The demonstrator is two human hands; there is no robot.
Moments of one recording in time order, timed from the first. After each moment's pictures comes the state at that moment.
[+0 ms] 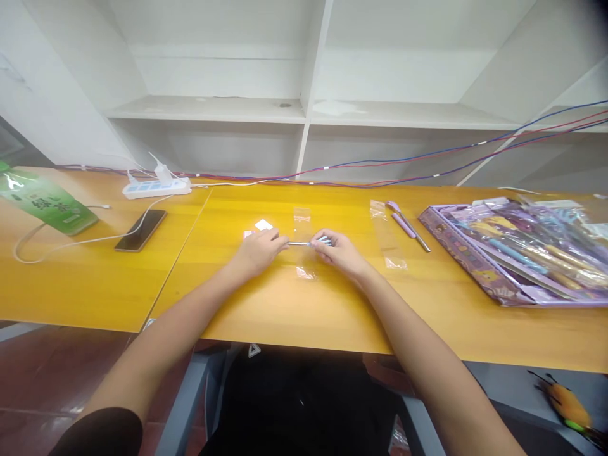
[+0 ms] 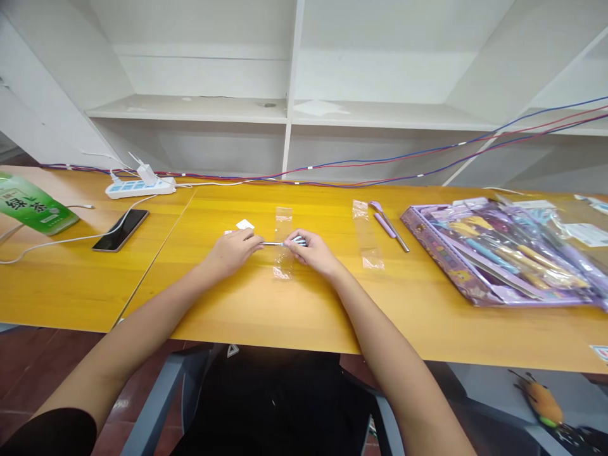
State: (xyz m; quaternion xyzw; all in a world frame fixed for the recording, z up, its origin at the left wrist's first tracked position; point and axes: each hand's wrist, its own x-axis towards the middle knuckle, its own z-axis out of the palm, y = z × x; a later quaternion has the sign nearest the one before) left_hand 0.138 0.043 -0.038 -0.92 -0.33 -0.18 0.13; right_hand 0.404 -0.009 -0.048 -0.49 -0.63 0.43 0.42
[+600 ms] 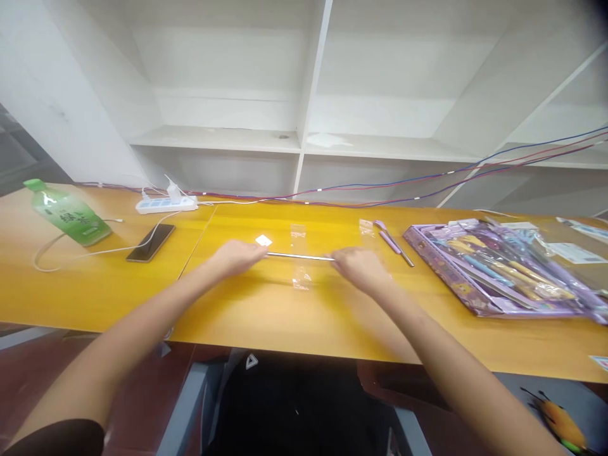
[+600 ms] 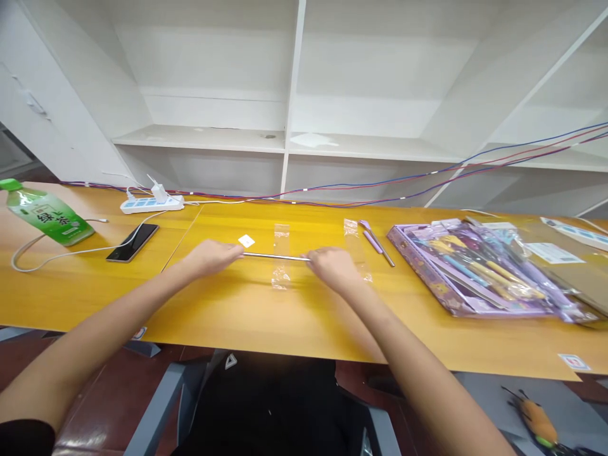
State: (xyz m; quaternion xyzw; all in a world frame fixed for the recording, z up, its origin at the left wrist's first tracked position) left_hand 0.076 0.054 0.013 -0.93 -0.36 0.00 0.06; right_hand 0.448 -0.042 0.003 -0.62 -0.78 -0.12 0.00
